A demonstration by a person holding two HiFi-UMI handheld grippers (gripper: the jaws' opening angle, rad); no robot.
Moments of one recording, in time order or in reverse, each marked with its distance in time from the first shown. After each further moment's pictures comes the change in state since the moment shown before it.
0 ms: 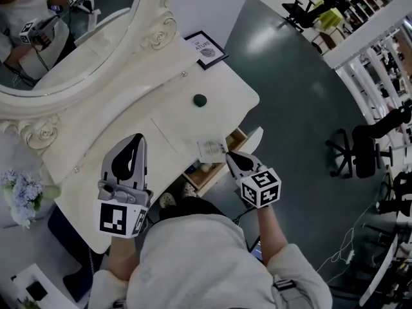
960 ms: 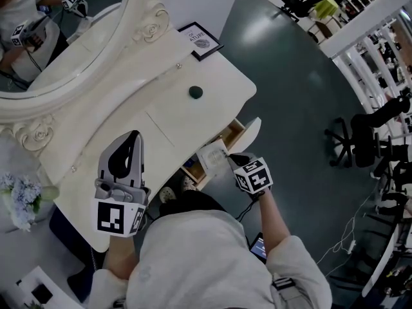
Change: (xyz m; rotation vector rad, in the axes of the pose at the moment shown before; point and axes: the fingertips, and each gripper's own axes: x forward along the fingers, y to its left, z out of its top) left arm -0.001 -0.005 -0.006 -0.006 0.014 -0.028; right arm 0.015 -0.031 -0.102 -0.060 0.383 -0.053
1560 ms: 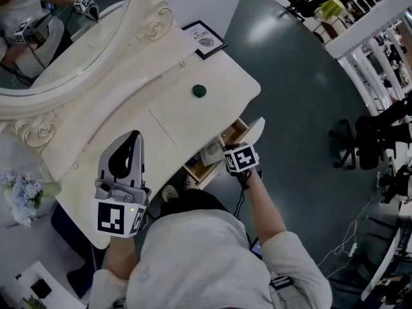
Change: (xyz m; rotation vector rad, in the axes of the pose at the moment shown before) left arm -0.002 -0.002 0.000 0.017 0.017 0.019; right arm 0.062 -0.019 0.004 0.096 0.152 -0.039
